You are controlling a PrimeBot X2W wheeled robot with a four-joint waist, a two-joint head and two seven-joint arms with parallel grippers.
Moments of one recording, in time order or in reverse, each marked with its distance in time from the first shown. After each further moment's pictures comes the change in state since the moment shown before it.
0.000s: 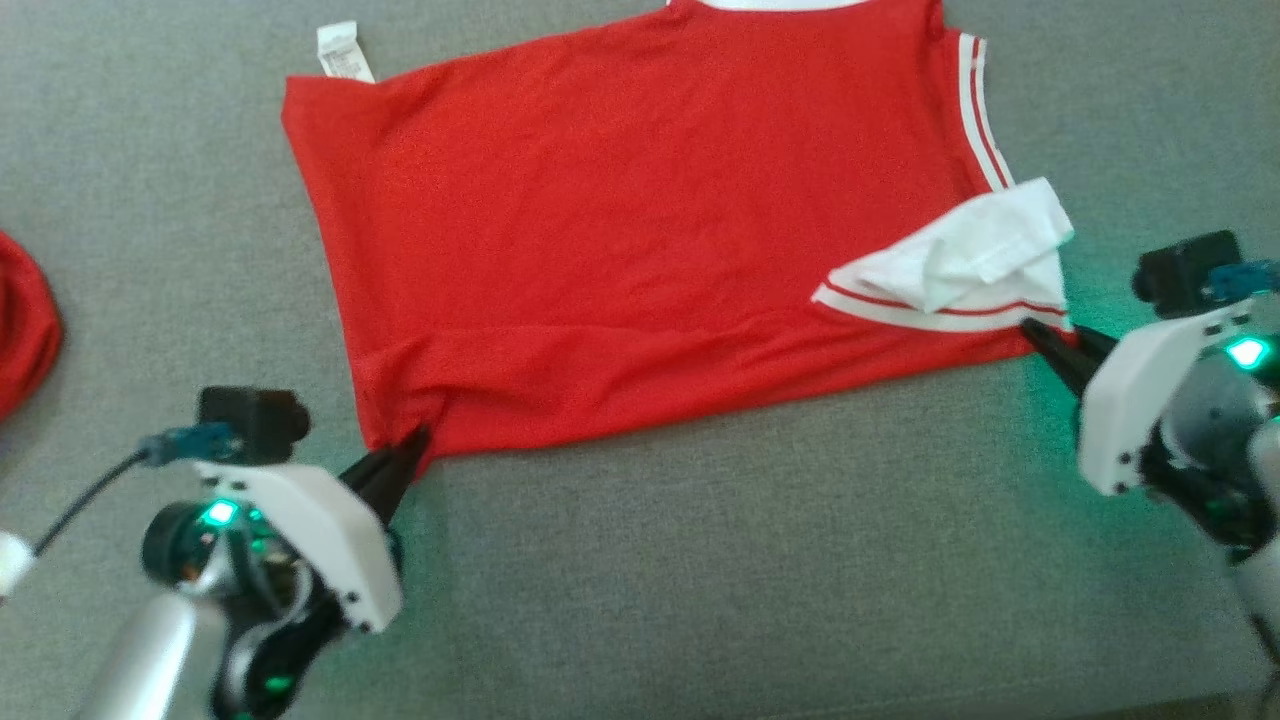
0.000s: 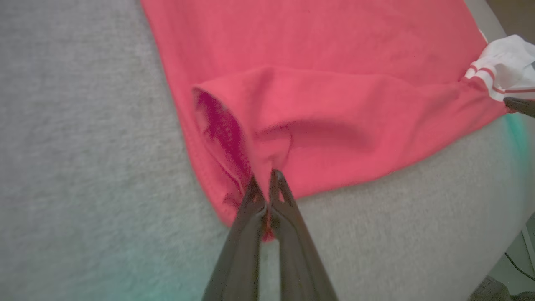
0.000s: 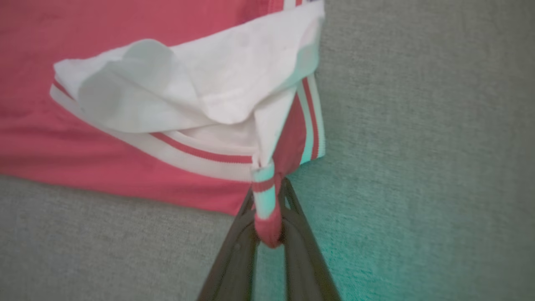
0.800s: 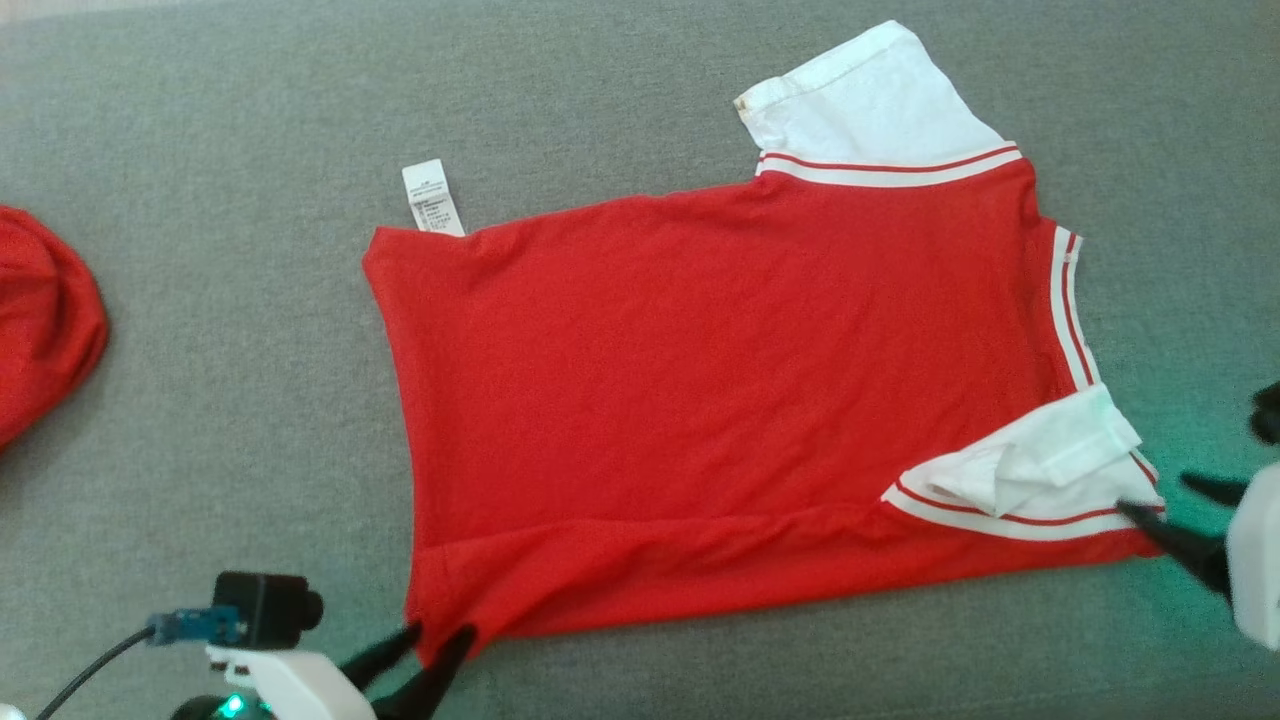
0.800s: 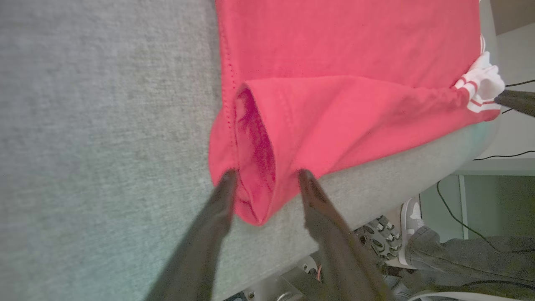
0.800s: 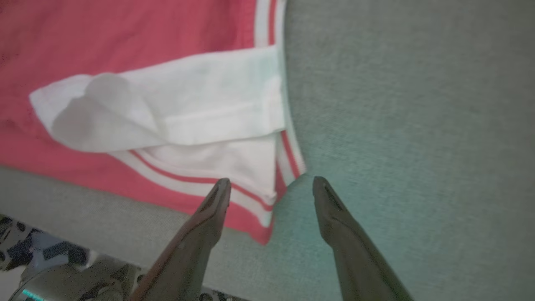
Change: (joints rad) left arm 0.358 0.064 0.014 -0.205 -0.177 -0.022 0.092; right arm 0.358 -0.326 -0.075 -0.278 0.277 0.000 0.236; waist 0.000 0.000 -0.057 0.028
